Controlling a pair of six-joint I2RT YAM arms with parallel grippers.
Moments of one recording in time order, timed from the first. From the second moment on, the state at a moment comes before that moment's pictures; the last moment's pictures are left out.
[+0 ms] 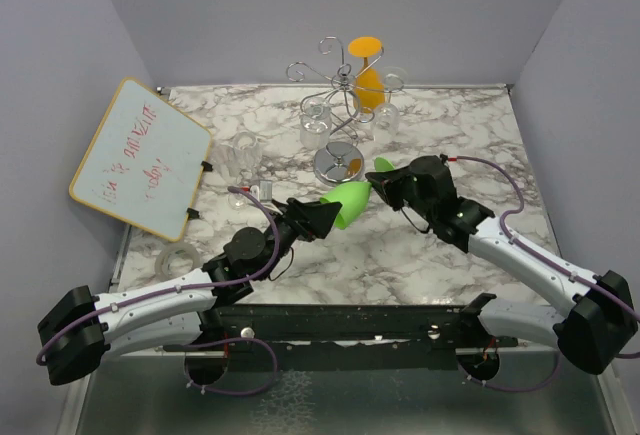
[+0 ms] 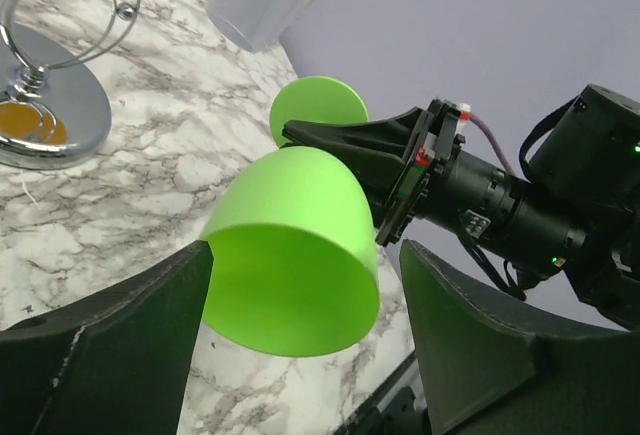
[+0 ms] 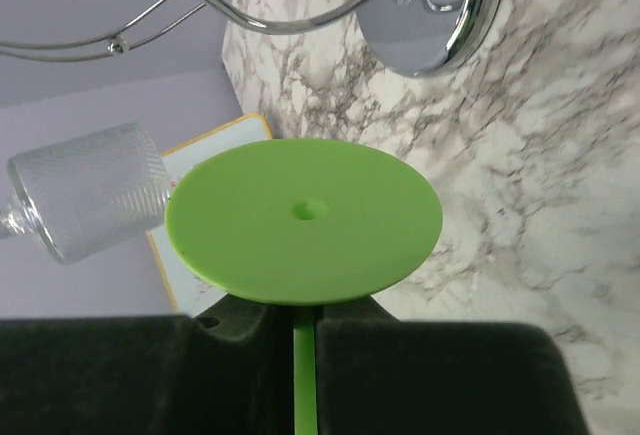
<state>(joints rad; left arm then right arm) -1.04 0.91 0.38 0.63 -0.45 -0.79 0.65 1.16 0.82 -0.17 0.19 1.55</state>
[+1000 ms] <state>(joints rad) -1.04 0.95 1.03 -0.16 -0.13 -0.86 0.65 0.57 0.40 0.29 -0.33 -0.01</state>
